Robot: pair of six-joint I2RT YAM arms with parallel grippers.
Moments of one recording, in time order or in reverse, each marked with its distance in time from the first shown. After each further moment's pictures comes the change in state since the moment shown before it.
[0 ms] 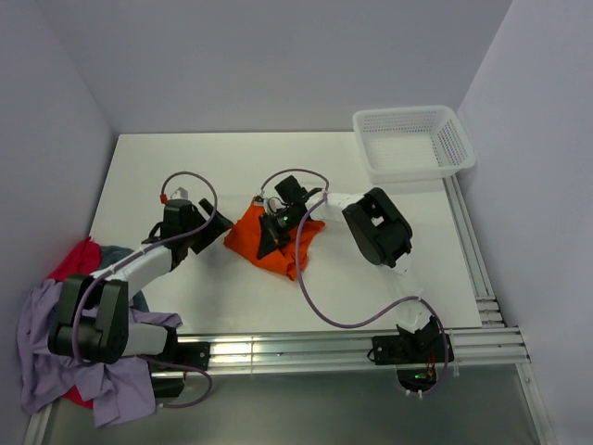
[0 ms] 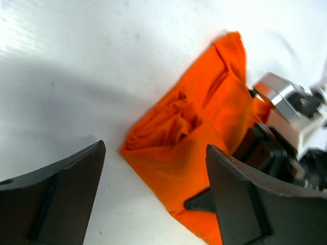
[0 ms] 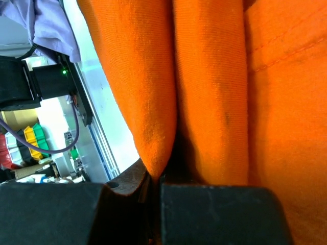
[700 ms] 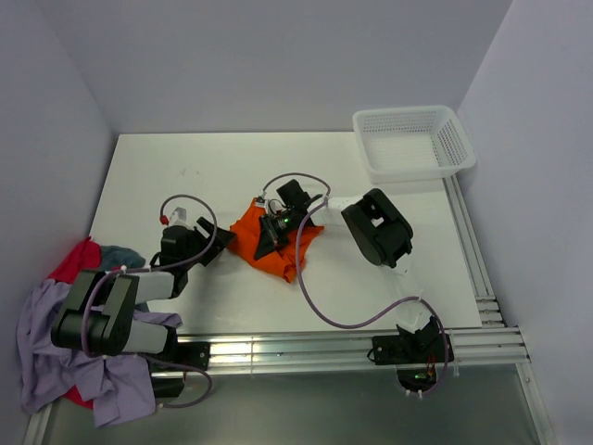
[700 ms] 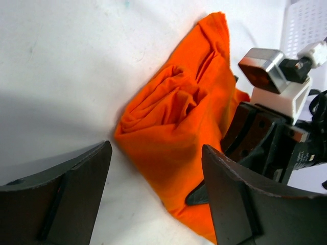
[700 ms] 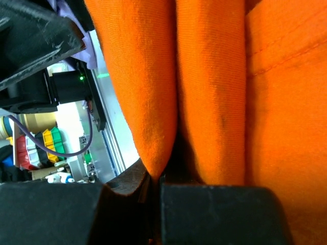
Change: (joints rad) left arm 0.011 0.007 -0.335 0.544 0.112 -0.093; right arm 0.001 -0.008 -0.087 0.200 -0.057 0.130
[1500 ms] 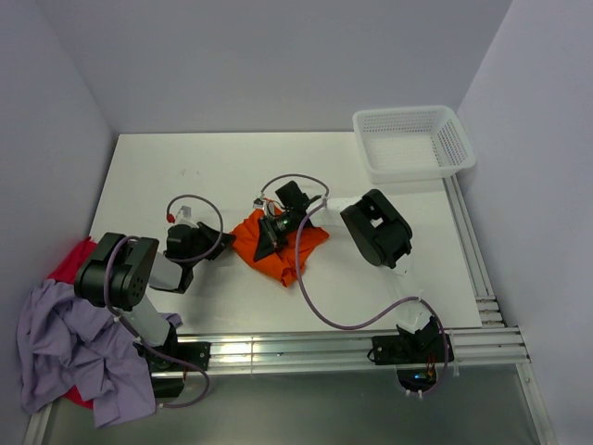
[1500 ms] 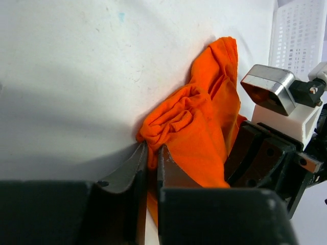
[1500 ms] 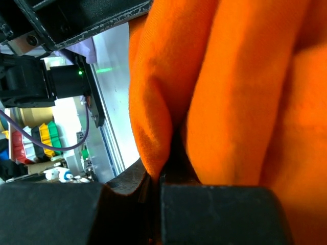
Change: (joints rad) left arm 0.009 0.312 0.021 0.351 0.059 -0.046; right arm 0.009 0.000 -0.006 0.001 -0.013 -0.021
